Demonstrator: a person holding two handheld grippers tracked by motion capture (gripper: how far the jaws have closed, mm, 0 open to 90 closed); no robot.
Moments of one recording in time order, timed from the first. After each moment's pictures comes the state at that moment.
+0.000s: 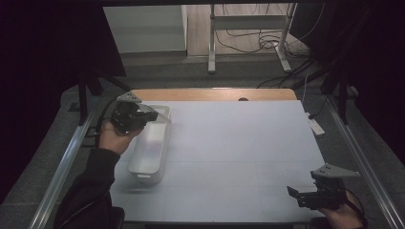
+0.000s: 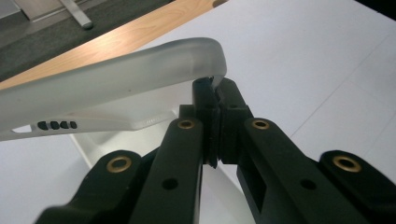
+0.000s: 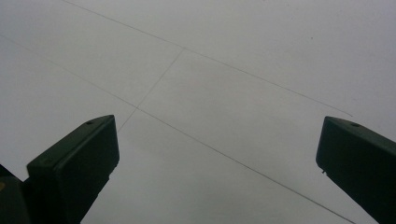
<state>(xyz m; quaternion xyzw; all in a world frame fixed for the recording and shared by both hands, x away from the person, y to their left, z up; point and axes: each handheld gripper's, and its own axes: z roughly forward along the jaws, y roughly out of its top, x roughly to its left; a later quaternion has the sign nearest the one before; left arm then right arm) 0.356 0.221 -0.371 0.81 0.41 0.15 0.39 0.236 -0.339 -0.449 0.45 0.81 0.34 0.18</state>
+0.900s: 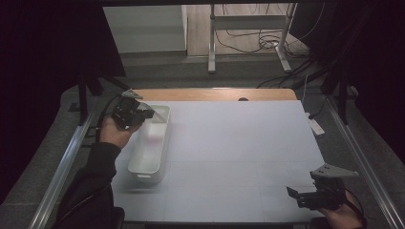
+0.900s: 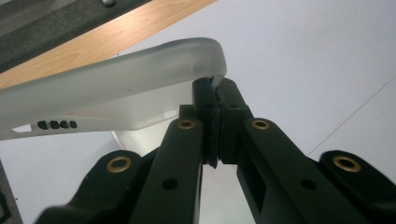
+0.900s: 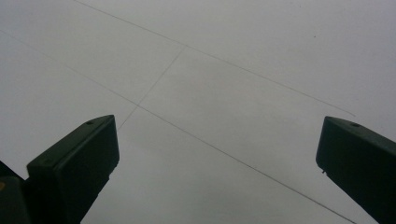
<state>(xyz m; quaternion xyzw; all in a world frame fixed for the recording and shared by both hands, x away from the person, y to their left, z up) 0.381 0.227 -0.384 0.82 0.44 0.16 0.34 0.236 -0.338 -0.449 0.44 0.81 0.34 0.18</state>
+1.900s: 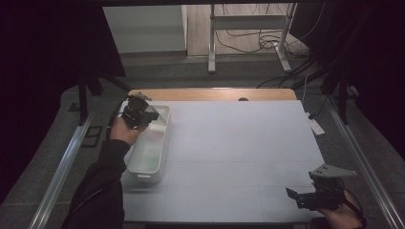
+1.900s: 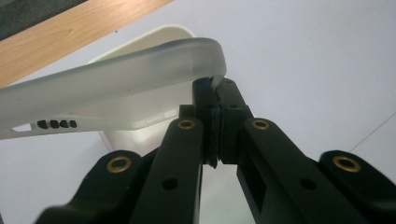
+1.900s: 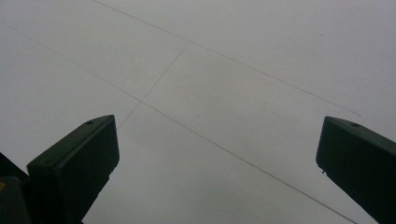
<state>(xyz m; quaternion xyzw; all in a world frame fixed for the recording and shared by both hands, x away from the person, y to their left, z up) 0.410 0.215 -0.415 0.82 0.46 0.15 0.30 0.237 -0.337 -0.450 0.43 0.82 0.33 0.18</state>
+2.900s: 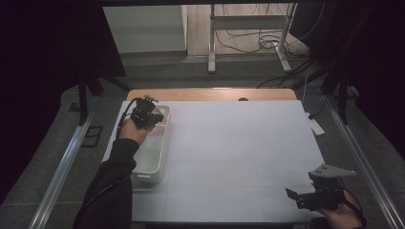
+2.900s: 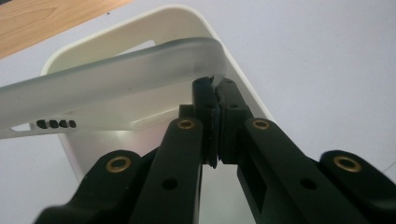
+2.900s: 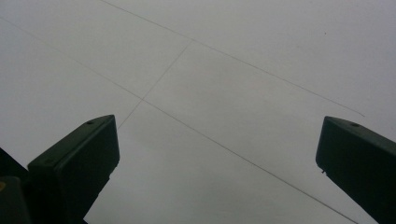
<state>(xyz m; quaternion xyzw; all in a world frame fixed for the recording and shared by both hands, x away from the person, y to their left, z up) 0.434 0.205 -0.446 0.81 0.49 0.13 0.29 0.237 -0.337 -0.451 0.43 0.82 0.33 0.17</state>
